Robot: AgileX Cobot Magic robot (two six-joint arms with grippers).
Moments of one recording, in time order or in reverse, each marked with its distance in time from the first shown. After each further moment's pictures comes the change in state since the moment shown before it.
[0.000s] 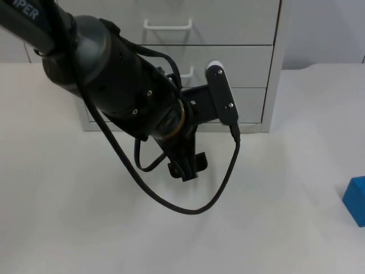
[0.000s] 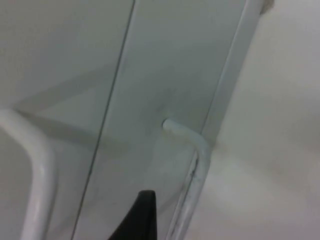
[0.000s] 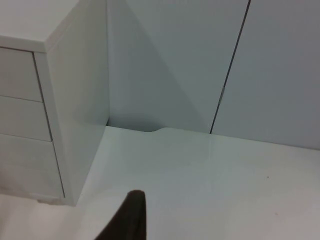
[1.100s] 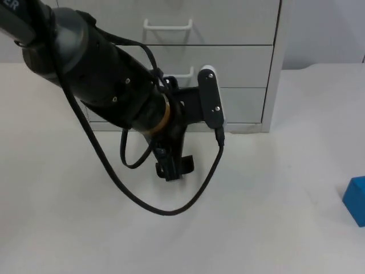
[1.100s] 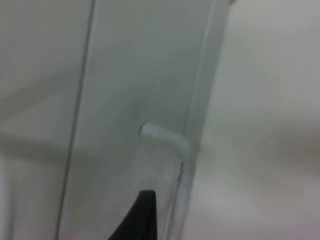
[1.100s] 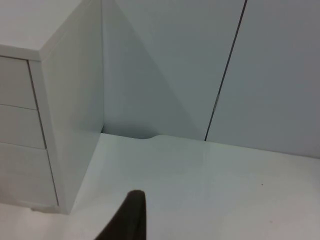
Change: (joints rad) right arm 0.000 0.000 0.000 -0.020 -0.021 0.010; left arm 0.081 0.000 -0.005 0.000 -0.173 0.176
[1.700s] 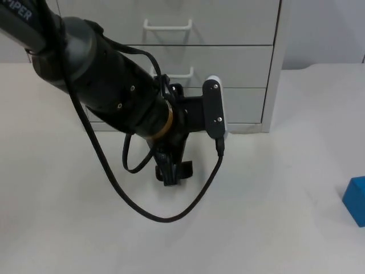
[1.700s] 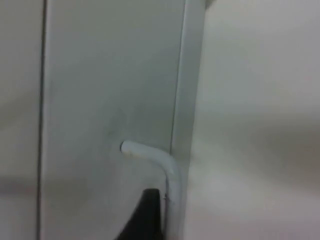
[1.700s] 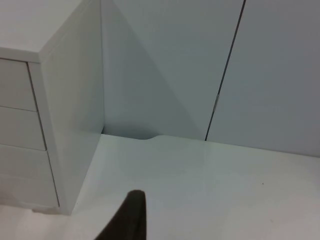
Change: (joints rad) right arm 0.000 0.000 0.000 -0.002 -0.001 0.008; left arm 0.004 0.041 -0.014 0.008 -0.002 0.057
